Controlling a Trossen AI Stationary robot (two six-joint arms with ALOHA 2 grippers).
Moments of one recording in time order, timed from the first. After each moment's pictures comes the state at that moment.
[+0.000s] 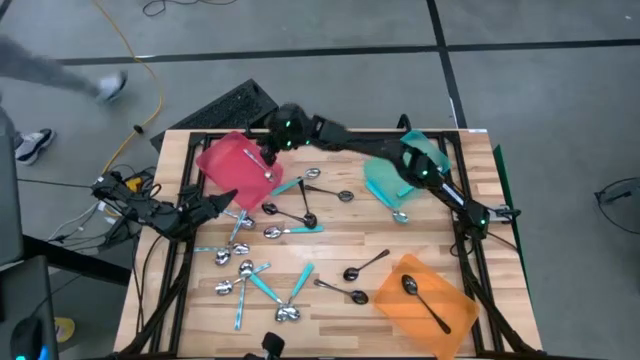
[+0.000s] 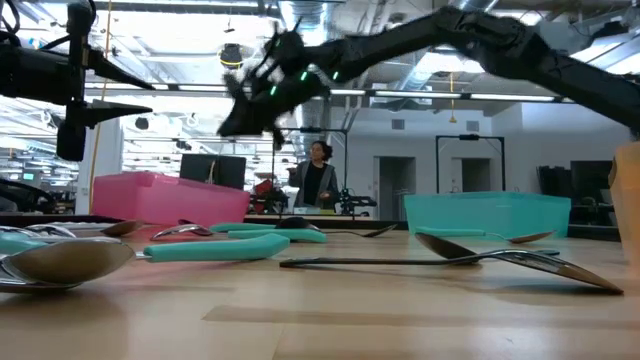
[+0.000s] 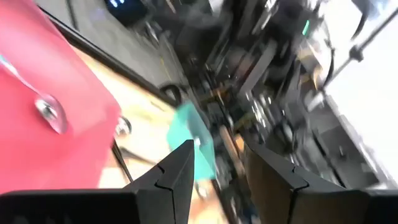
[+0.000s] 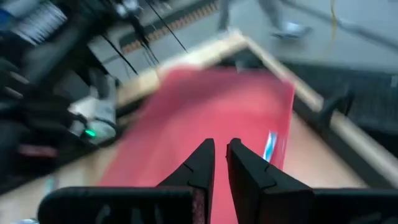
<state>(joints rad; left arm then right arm) -0.50 0.03 0.02 0.01 -1.13 -1.09 -0.38 2.47 2.35 -0.28 -0.18 0.23</state>
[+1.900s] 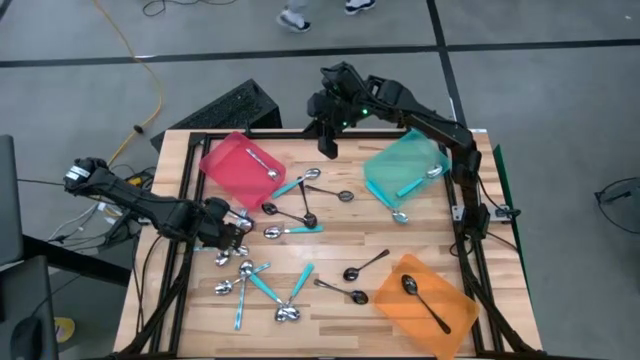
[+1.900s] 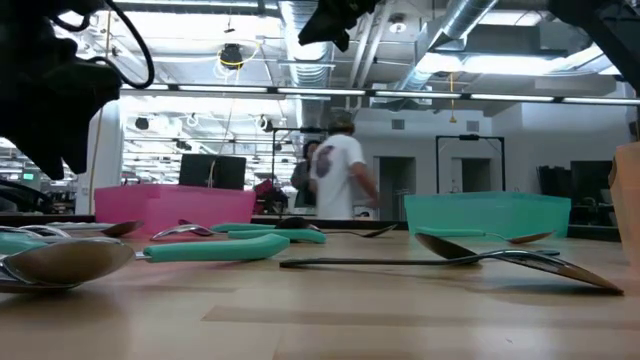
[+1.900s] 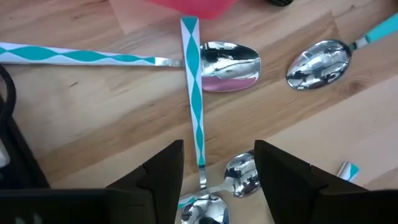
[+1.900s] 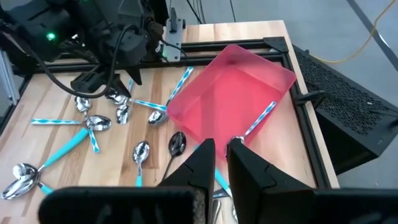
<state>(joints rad) -0.35 0.97 0.62 -1.05 -0.31 -1.52 -0.41 2.02 2.36 -1.00 -0.34 -0.21</state>
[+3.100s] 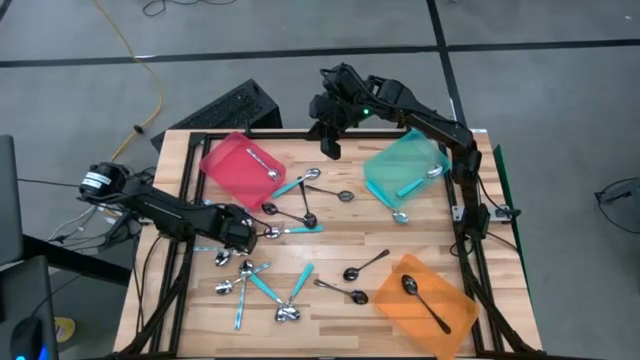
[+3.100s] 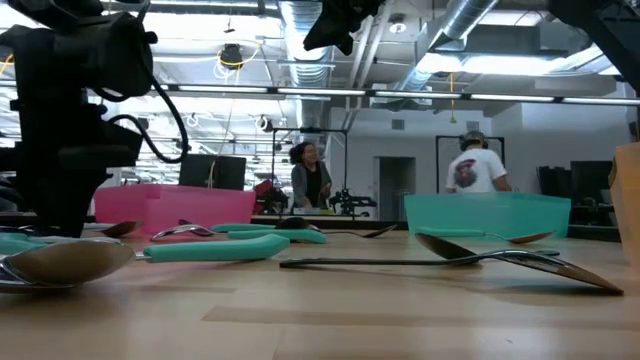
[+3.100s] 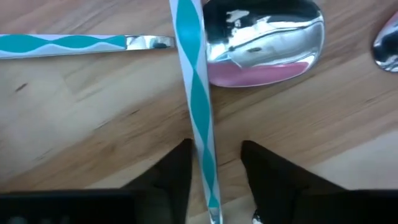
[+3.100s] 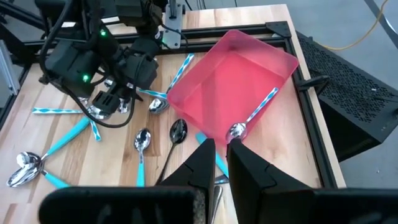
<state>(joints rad) -0.21 1.32 0.53 -0.78 -0.17 -1.33 -0.41 2.02 2.36 -1.05 -0.34 -0.22</state>
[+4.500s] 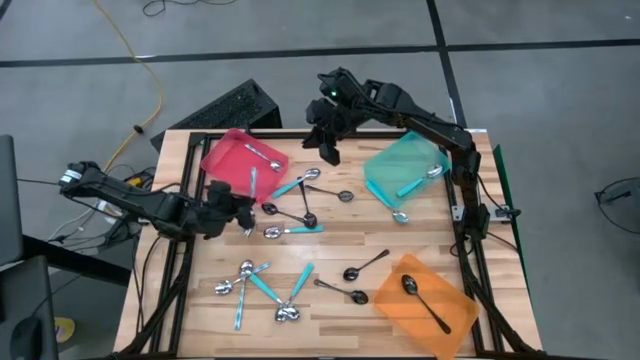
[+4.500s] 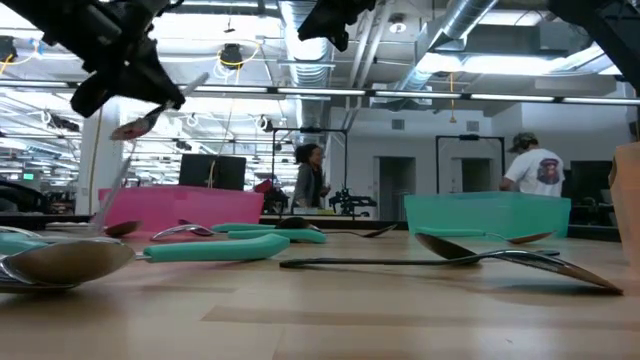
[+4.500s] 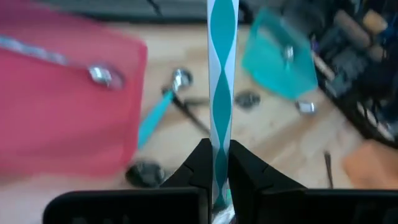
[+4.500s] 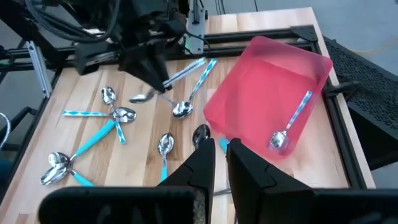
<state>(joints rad) -0.30 0.81 0.57 -0.53 -0.83 -1.16 -0.37 2.02 2.36 -1.04 -0.41 -0.18</state>
